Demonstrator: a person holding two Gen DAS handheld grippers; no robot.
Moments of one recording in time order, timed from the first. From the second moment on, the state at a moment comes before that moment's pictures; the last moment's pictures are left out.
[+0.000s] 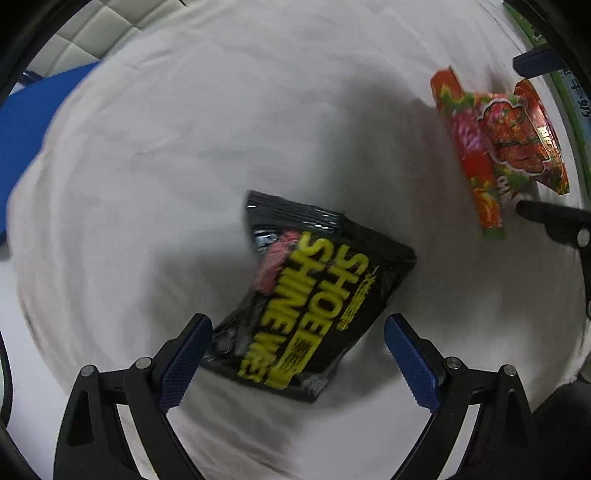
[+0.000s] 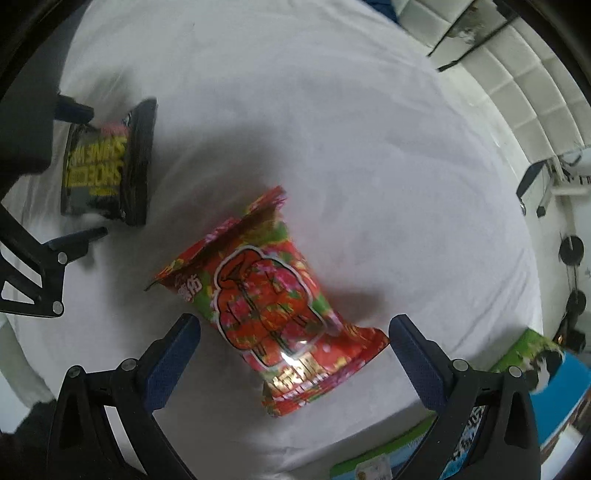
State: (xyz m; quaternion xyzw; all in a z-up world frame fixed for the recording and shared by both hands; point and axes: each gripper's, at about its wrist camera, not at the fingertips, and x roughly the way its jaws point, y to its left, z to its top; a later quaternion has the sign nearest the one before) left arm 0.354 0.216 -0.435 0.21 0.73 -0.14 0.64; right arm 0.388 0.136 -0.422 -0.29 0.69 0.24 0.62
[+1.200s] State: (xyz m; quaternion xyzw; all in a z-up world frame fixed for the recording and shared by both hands) left arm 0.288 0.224 -0.447 -0.07 0.73 0.04 0.68; right arm 0.394 0.061 -0.444 0.01 0.78 0.04 0.62
